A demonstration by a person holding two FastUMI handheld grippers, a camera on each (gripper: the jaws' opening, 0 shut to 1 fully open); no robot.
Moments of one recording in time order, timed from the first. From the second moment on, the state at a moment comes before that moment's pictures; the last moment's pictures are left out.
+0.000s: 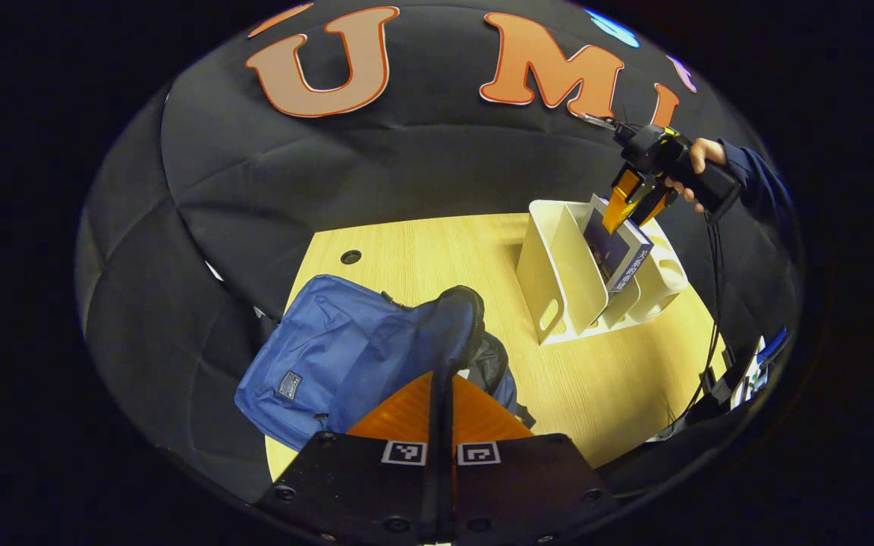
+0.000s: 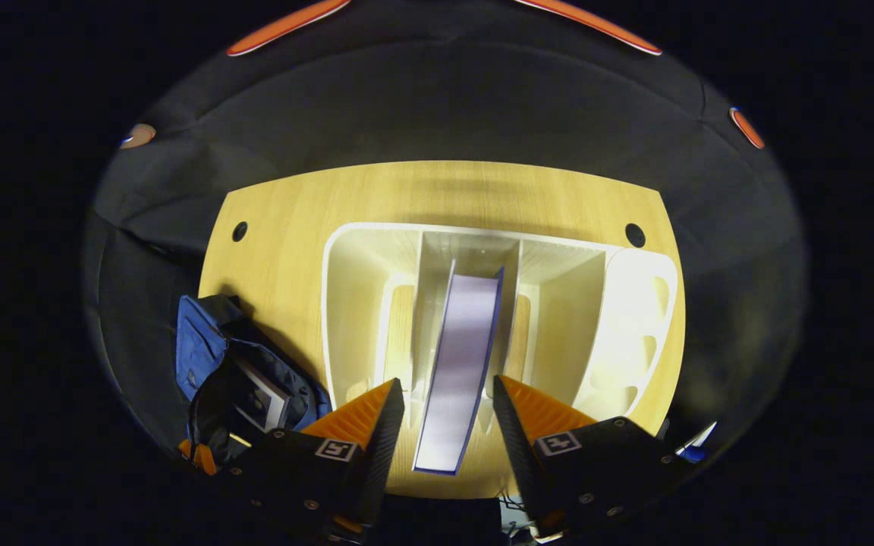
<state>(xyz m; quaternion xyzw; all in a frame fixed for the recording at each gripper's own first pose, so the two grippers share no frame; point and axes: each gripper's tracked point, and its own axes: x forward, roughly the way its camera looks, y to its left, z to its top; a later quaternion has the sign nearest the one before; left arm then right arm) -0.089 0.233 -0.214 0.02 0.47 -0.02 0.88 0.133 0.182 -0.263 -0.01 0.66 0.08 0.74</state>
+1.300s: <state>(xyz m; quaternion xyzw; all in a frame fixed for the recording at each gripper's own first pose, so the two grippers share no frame) -0.088 0.226 -0.220 0.02 0.47 -0.03 0.88 0.108 0.146 -0.080 0.08 0.58 0.15 0.80</state>
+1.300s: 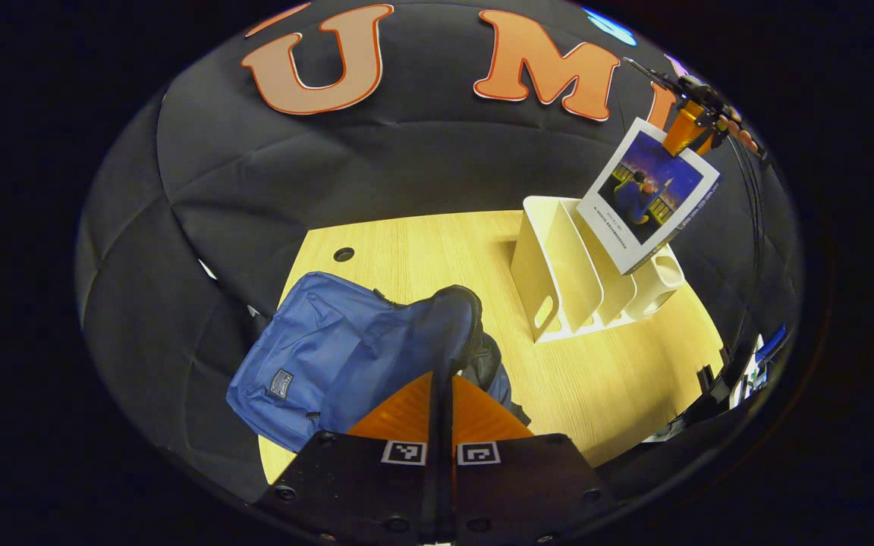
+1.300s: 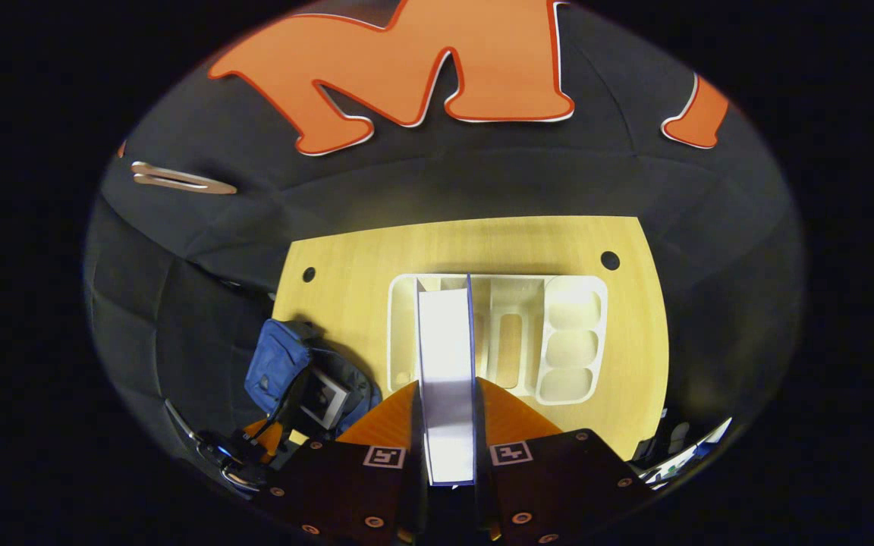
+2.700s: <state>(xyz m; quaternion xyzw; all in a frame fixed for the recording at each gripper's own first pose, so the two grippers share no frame) -0.071 0.254 -0.162 -0.01 0.48 0.02 0.88 -0.056 0.290 -0.147 0.34 0.57 0.29 0.69</state>
